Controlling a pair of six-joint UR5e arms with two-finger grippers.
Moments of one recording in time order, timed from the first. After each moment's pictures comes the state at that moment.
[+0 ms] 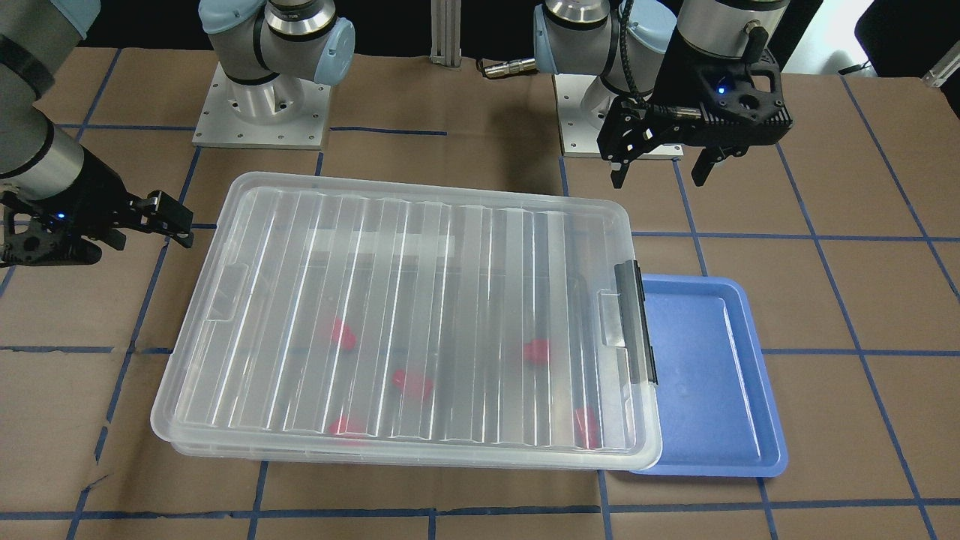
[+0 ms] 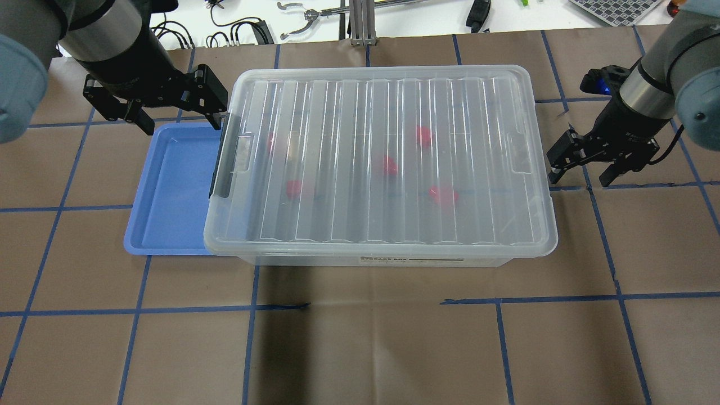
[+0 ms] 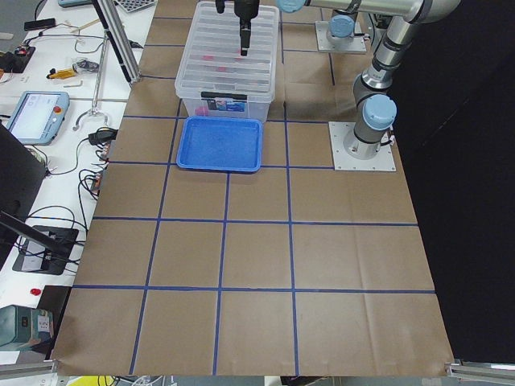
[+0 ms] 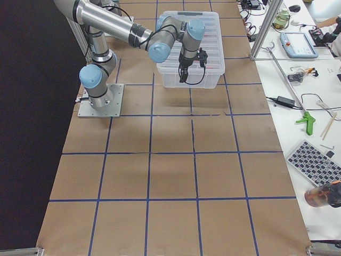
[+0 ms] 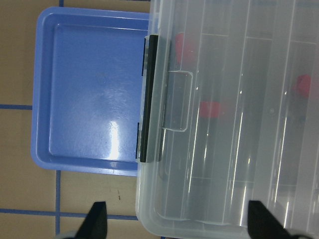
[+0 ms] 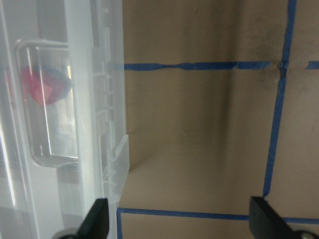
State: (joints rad) left arm -1.59 -1.53 -1.55 -1.55 1.60 -0.07; right arm 1.27 -1.51 1.74 -1.67 -1.51 -0.30
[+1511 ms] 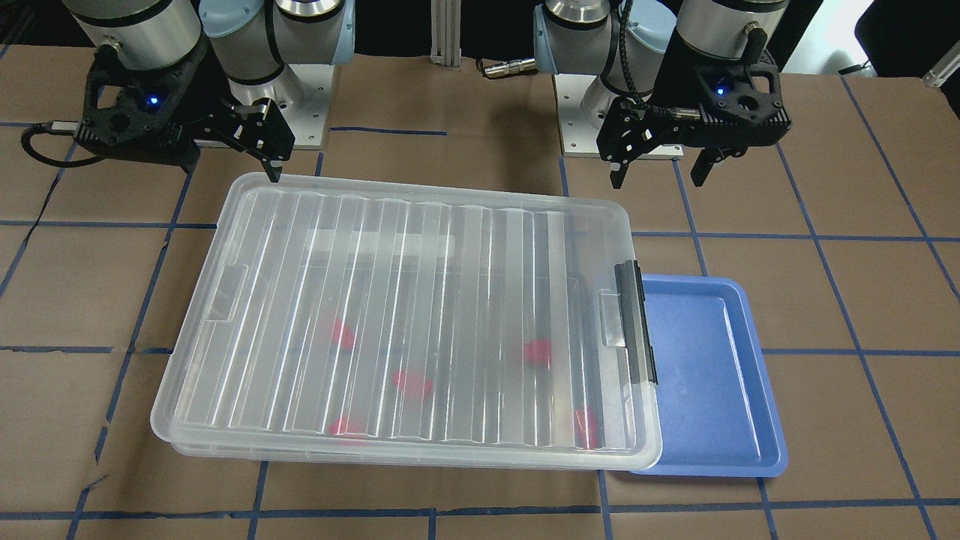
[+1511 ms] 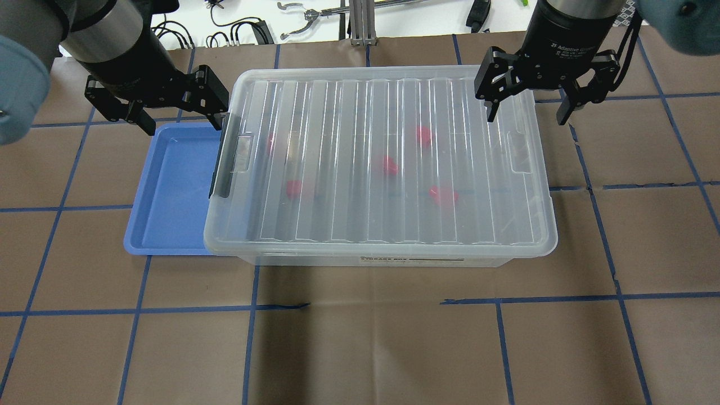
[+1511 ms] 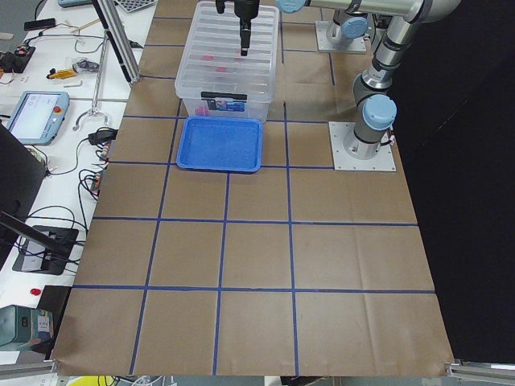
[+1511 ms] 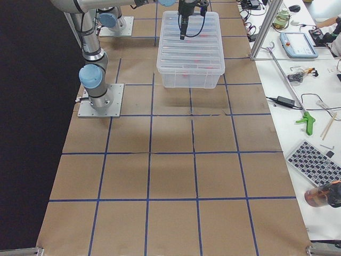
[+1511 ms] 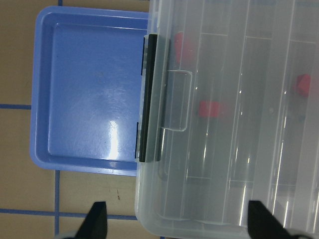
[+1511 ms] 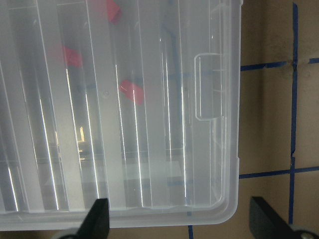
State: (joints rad) left arm -1.59 -1.53 -1.55 -1.54 1.59 -0.07; right arm 1.61 -1.53 1.43 -1.40 -1.56 0.15
